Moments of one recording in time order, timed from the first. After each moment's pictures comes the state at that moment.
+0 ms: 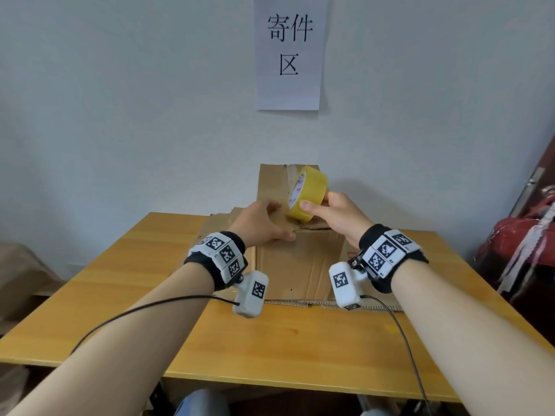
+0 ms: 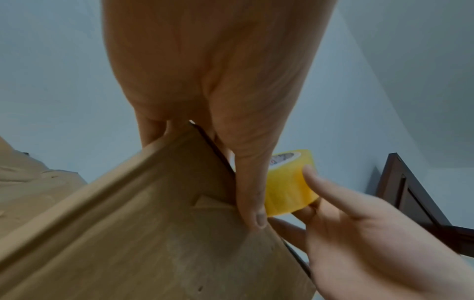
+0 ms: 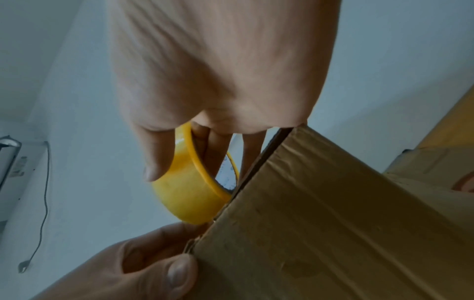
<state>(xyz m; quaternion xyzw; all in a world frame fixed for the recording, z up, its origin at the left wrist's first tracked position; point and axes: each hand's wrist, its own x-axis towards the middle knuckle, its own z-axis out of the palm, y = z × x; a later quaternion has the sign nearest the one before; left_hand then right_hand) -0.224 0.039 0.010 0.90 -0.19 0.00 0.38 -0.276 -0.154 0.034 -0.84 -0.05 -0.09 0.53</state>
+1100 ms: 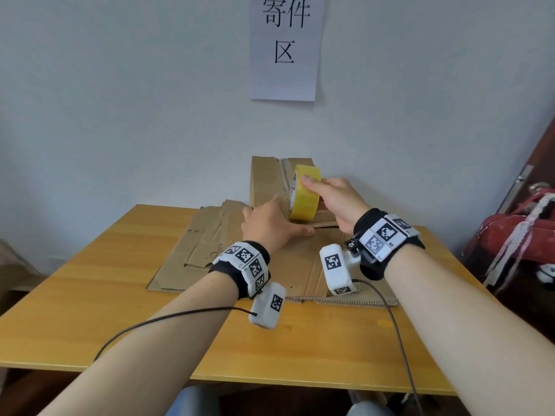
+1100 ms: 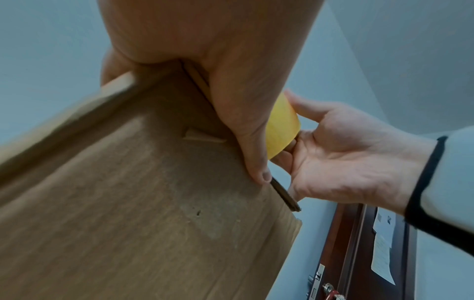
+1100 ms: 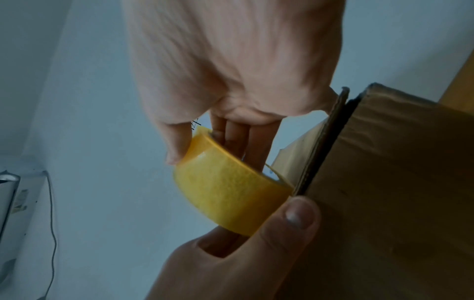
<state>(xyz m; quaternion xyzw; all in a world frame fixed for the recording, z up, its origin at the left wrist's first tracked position) -0.215 -0.004 -0.023 0.92 -0.16 0.11 0.34 -0.259 -0.149 0.047 -0.80 0.05 -0.10 0.59</state>
